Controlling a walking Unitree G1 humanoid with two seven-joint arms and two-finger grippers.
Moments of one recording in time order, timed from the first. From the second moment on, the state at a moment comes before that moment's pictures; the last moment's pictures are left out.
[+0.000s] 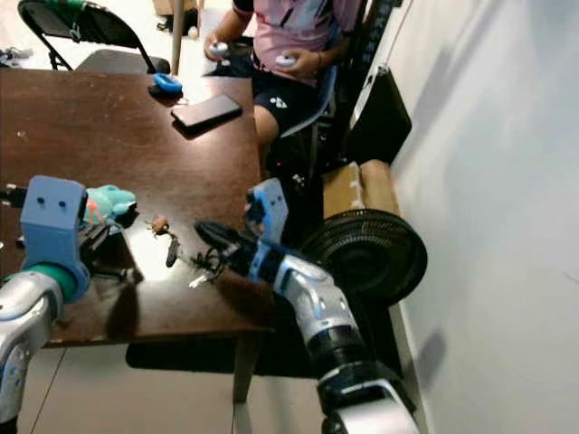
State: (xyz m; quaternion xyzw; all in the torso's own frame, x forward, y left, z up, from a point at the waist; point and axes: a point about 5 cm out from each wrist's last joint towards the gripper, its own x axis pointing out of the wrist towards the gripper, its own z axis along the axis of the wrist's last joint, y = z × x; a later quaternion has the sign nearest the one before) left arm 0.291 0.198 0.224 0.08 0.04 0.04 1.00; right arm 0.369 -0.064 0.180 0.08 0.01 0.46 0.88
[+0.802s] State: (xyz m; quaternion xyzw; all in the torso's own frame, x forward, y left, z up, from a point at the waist) left arm 0.291 0.196 0.223 0.08 0.04 0.04 1.00; right arm 0.374 -0.059 0.162 0.06 0.06 0.45 0.89
